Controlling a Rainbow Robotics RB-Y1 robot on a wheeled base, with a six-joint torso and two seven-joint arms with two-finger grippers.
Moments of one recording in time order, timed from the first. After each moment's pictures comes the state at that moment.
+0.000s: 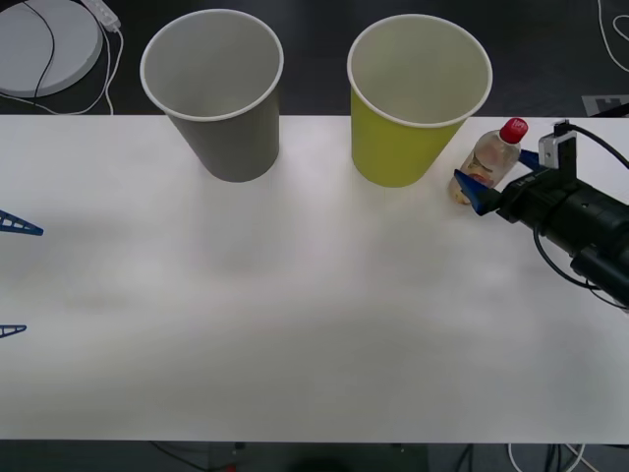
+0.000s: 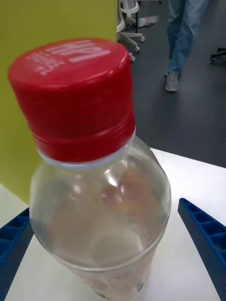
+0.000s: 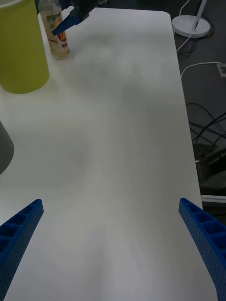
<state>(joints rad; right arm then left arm) -0.27 -0.74 0.22 -1.31 1.01 -0.35 -0.04 0.09 1.15 0.37 -1.60 -1.06 -1.57 -0.13</state>
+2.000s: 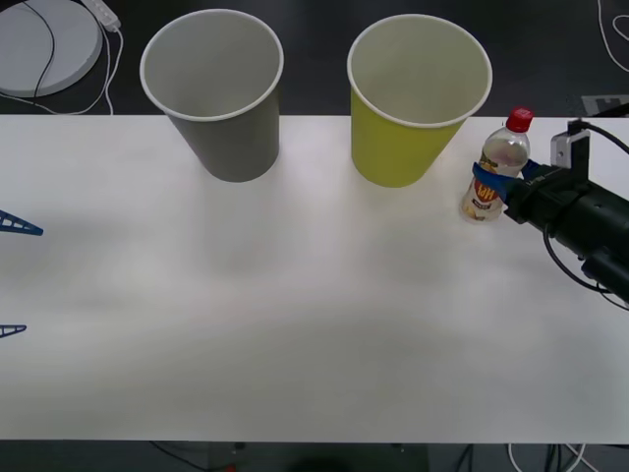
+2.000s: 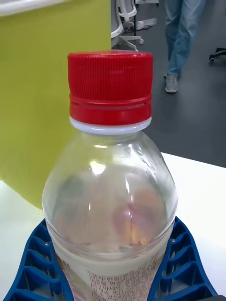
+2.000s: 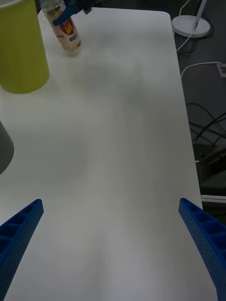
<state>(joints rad) -0.20 -0.78 0.19 -1.40 0.98 -0.35 -0.07 0.09 1.15 0.37 -1.60 -1.06 -1.57 -0.13</state>
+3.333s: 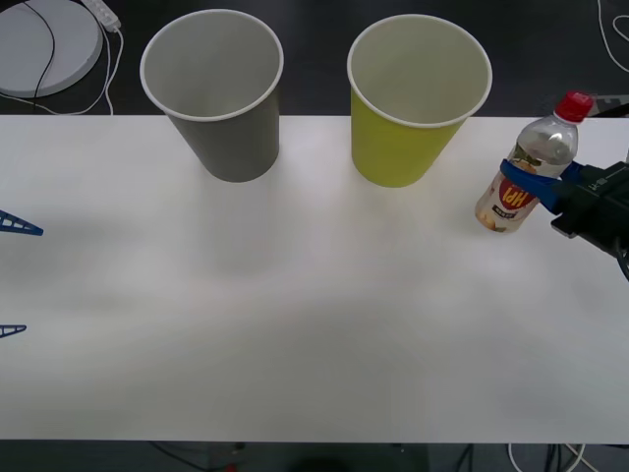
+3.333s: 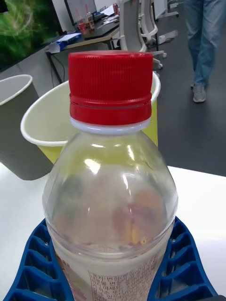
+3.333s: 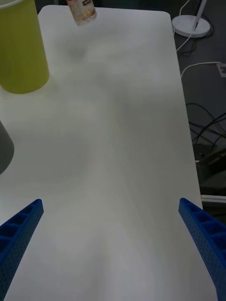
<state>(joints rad) 0.12 -0.95 0.01 -1.86 0.97 -0.38 -0.38 0.09 1.15 0.37 -1.60 -1.06 -1.57 -0.13</state>
